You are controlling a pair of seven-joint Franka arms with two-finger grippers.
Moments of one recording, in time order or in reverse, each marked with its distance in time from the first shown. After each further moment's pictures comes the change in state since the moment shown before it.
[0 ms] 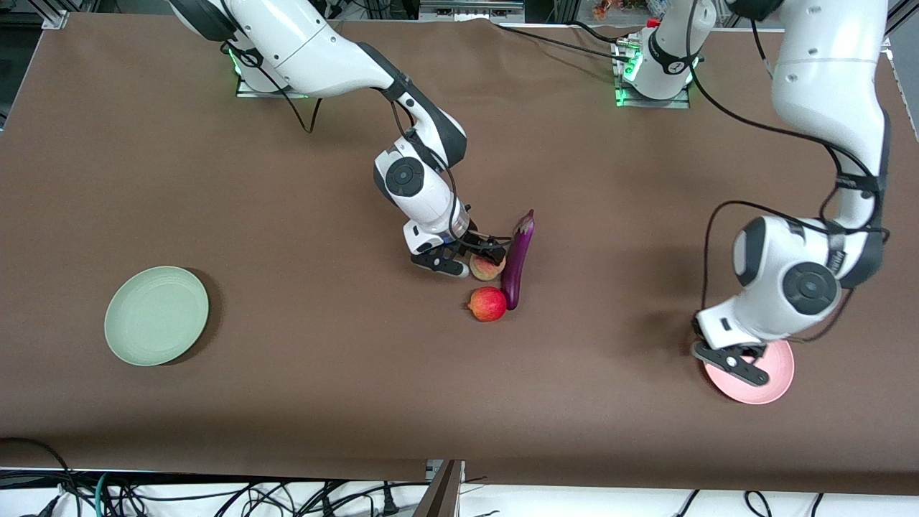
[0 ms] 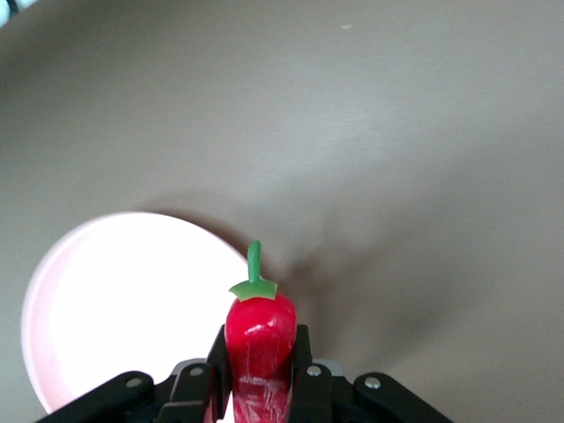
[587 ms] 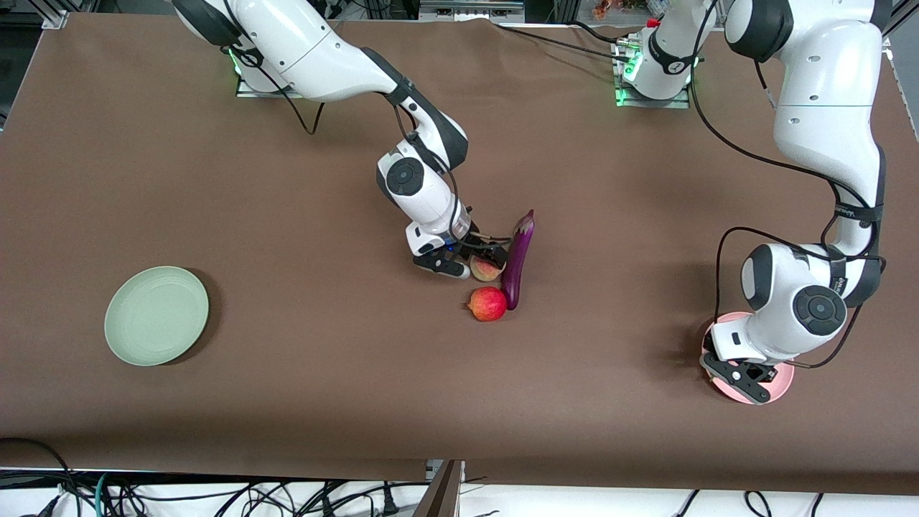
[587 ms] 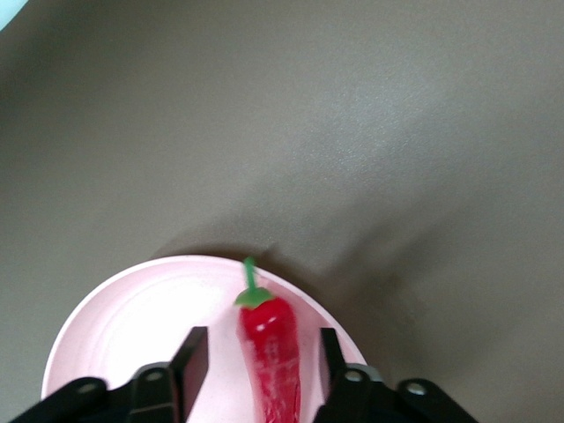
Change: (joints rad) left arm 0.039 0.111 -0.012 0.077 0.000 0.072 0.146; right arm 0.009 0.027 0.000 0.005 0.000 0.065 0.000
